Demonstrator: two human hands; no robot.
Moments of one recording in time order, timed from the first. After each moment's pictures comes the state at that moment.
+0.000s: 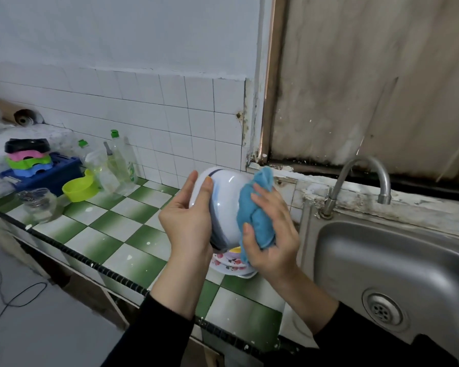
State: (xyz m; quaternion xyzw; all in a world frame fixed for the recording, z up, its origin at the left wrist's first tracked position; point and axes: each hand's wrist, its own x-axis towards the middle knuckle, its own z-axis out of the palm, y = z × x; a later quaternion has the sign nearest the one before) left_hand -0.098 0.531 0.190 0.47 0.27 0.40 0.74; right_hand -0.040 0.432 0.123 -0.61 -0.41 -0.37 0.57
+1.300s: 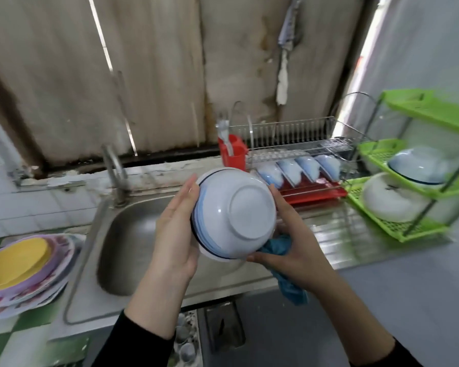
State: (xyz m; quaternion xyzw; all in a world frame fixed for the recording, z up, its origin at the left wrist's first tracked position) left_hand -0.109 0.118 0.193 0.49 0.04 -0.01 0.87; right_hand -0.147 -0.070 0.143 -0.84 -0.14 -0.16 0.49
